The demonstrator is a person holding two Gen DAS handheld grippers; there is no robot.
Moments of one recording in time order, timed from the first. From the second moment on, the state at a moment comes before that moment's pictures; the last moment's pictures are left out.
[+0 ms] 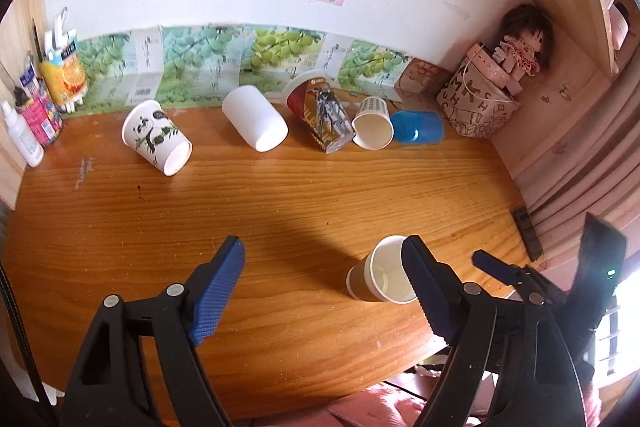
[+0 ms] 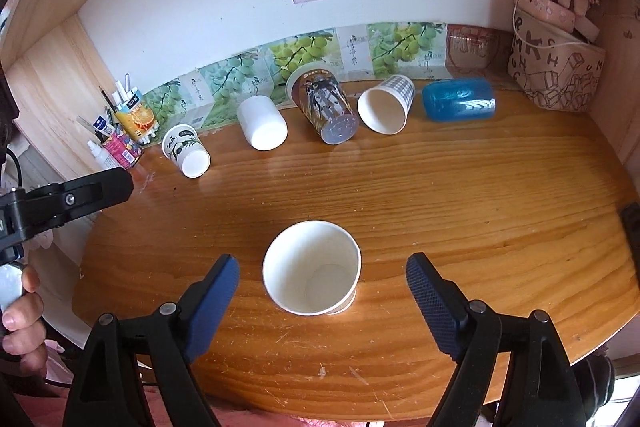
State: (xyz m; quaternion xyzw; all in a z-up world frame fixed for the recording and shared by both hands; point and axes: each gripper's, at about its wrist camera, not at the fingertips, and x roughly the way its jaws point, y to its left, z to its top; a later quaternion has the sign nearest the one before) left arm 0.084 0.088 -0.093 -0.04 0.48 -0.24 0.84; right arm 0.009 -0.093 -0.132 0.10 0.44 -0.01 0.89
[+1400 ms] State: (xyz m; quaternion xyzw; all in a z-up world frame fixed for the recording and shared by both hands) left arm -0.020 0.014 0.010 -0.03 0.25 -0.03 0.97; right arm -0.063 -0.184 -0.005 0.08 0.25 0.06 0.96
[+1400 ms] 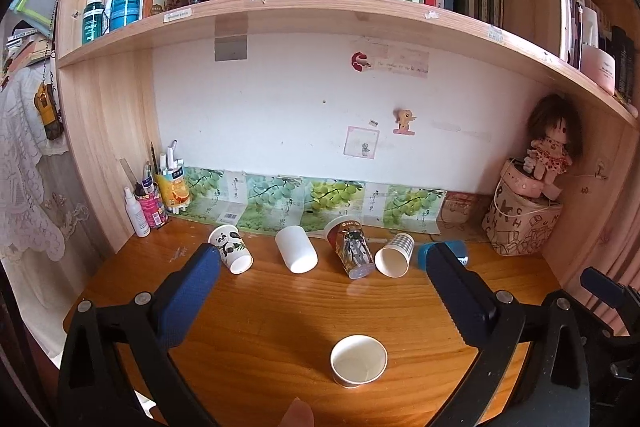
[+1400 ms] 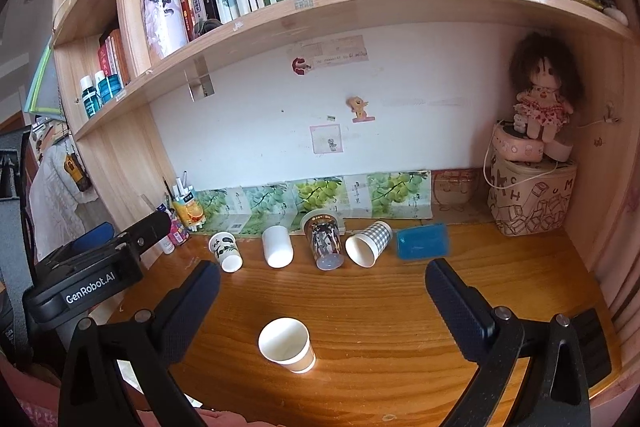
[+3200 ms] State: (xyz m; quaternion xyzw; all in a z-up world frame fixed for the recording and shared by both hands) left arm 0.004 0.007 0.004 -0.01 0.26 -0.03 0.96; right arm -0.039 -0.184 -0.010 0.09 0.27 0.08 0.96
